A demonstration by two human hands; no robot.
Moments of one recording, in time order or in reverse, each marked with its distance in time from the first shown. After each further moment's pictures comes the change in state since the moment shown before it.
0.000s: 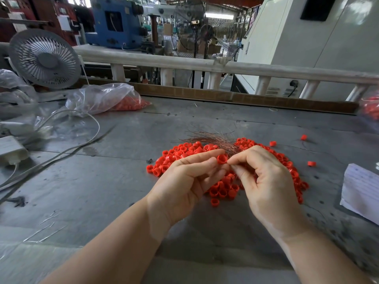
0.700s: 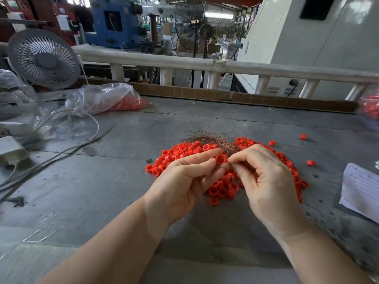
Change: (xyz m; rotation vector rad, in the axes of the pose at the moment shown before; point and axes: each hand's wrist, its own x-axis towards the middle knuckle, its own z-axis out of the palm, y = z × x) left_hand 0.000 0.001 -0.001 -0.059 0.022 -0.044; right_hand -0.001 0.002 -0.001 0.000 0.015 -0.024
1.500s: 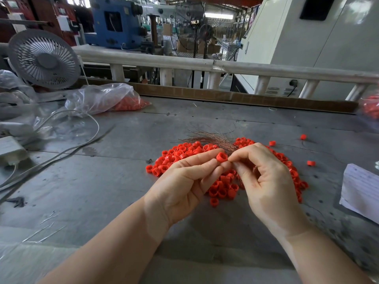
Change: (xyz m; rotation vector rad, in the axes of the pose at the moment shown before) left_hand 0.000 0.000 -0.001 -0.053 -0.034 -0.023; right_hand 0.001 -0.002 0.001 0.113 -0.016 0.074
